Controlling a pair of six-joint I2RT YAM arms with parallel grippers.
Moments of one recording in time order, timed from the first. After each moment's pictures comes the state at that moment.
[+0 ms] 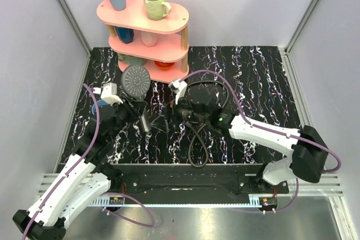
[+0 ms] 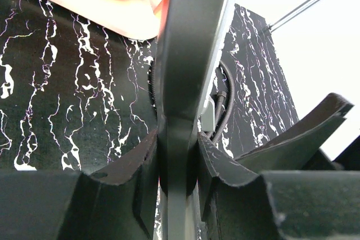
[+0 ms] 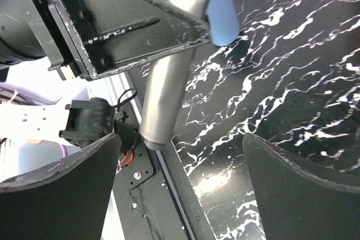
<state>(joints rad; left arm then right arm) -0.50 0.60 0.66 -0.28 -0.13 -0.67 0.98 1.40 1.02 0.16 -0.26 0.46</state>
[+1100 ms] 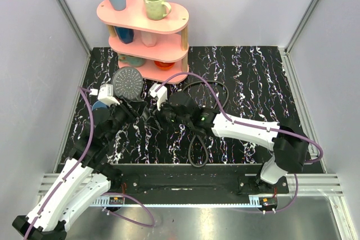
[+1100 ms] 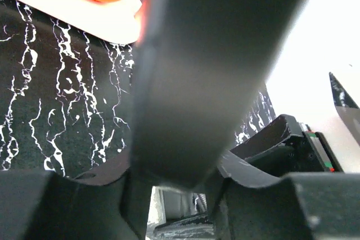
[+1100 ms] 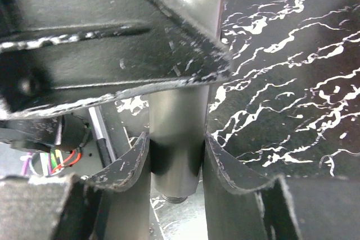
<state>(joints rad) -0.49 0.56 0.66 -0.27 -0.08 -0.70 1.09 1.61 1.21 0.08 -0.14 0.22</state>
